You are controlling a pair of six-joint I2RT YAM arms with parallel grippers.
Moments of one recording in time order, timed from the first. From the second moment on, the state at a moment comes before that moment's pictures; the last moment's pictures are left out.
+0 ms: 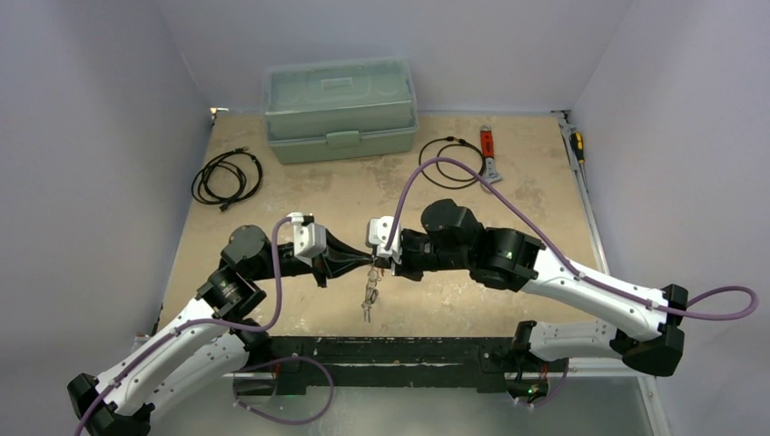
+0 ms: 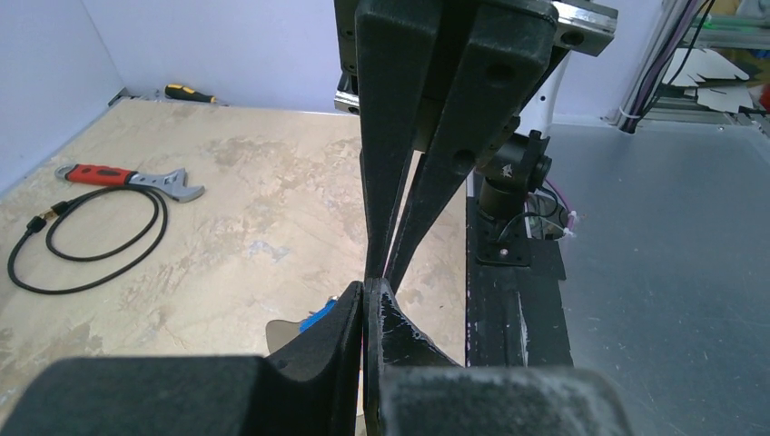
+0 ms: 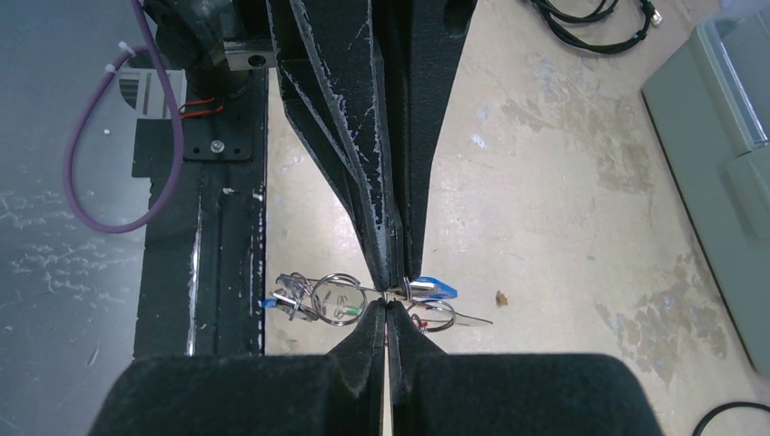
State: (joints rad) left arm -0.71 0.65 0.61 0.11 0.71 -0.05; right arm 1.13 1.14 1.20 -0.55 -0.20 -0.33
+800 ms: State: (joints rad) left arm -0.72 0.63 0.61 0.08 0.63 -0.02; right arm 1.13 1.12 1.20 -0.56 -0.24 -0.31
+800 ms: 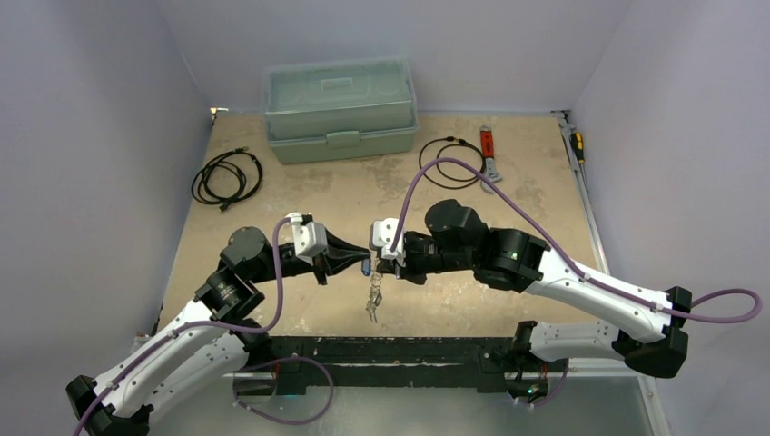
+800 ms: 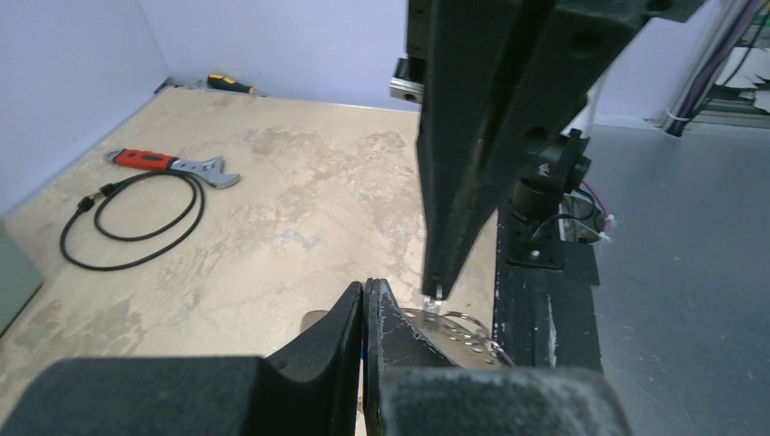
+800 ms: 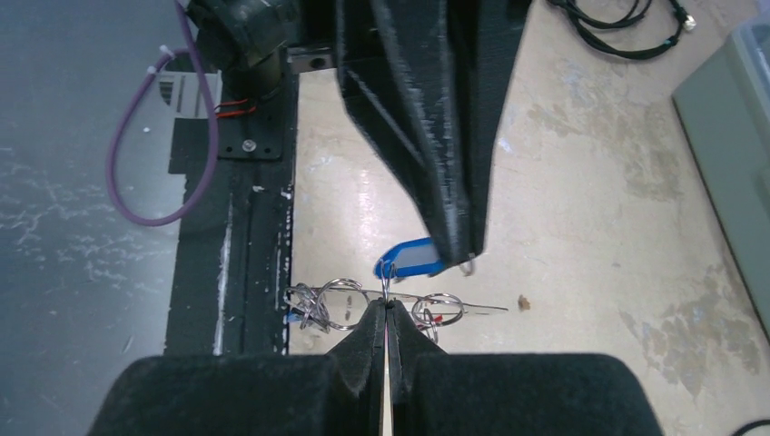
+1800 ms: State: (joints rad) left arm -0.75 0.63 0.61 0.10 0.74 -0.02; right arm 1.12 1.09 1.19 -0.60 -0.26 -0.30
